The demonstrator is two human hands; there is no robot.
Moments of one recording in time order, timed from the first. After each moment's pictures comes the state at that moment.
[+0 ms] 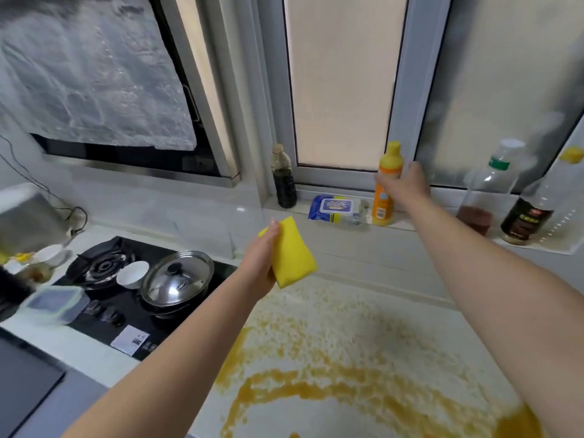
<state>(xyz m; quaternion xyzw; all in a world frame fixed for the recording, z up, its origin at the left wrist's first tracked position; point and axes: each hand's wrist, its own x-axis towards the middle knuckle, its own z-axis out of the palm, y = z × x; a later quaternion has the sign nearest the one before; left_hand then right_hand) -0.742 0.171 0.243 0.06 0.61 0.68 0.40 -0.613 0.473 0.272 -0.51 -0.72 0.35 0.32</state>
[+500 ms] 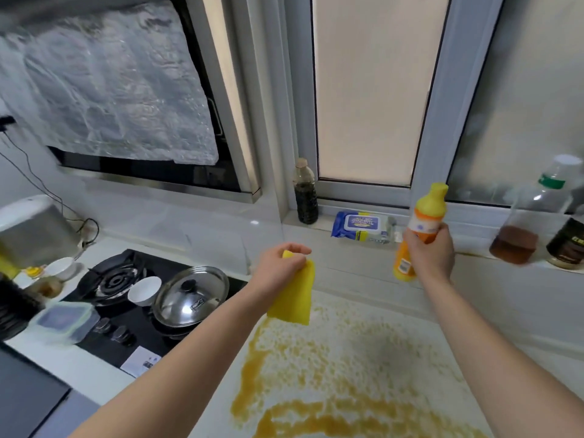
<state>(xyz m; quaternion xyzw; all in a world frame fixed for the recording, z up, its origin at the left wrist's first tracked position) -0.786 0.155 0.258 0.26 0.78 0.50 0.29 -0.617 0.406 0.190 -0.51 -0.62 0.40 0.45</state>
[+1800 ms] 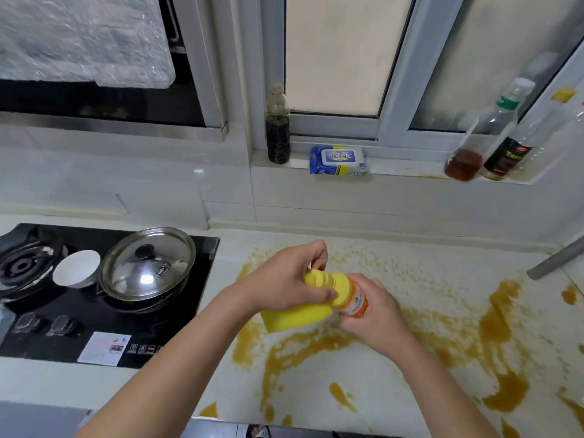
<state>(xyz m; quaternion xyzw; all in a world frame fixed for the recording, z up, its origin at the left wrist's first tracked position) -0.818 0.078 0.201 0.68 0.58 0.31 0.32 -0.603 0.128 0.135 -0.46 -0.78 0.38 0.20</state>
